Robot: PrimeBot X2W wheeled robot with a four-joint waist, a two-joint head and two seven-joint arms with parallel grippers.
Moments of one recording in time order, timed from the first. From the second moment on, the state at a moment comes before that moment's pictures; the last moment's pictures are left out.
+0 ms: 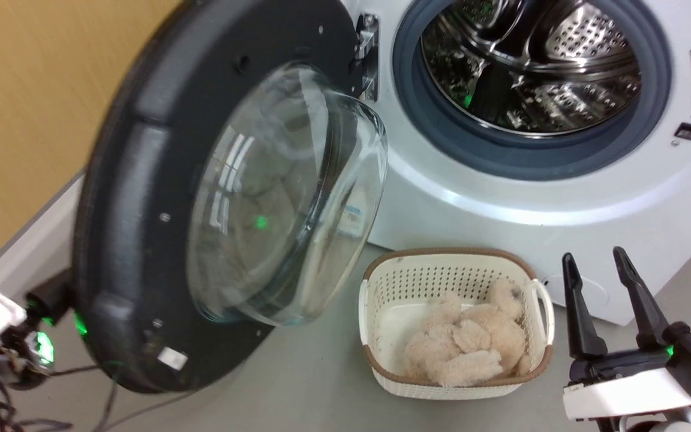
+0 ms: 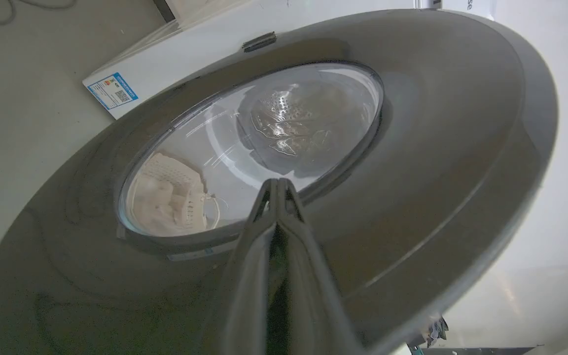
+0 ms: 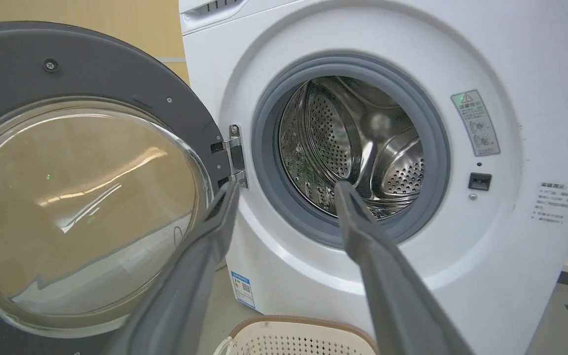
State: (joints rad) left arm -0.39 0.24 0.50 0.30 -1.33 -0.11 1.06; right arm -0.03 -0.07 0.00 -0.03 0.15 0.13 -0.26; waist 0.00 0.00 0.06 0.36
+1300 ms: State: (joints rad) left arm -0.17 0.05 -0.07 0.01 -1.56 -0.03 0.73; right arm -0.07 -0.05 -0.01 -0.04 0.15 0.13 -0.26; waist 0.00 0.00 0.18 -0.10
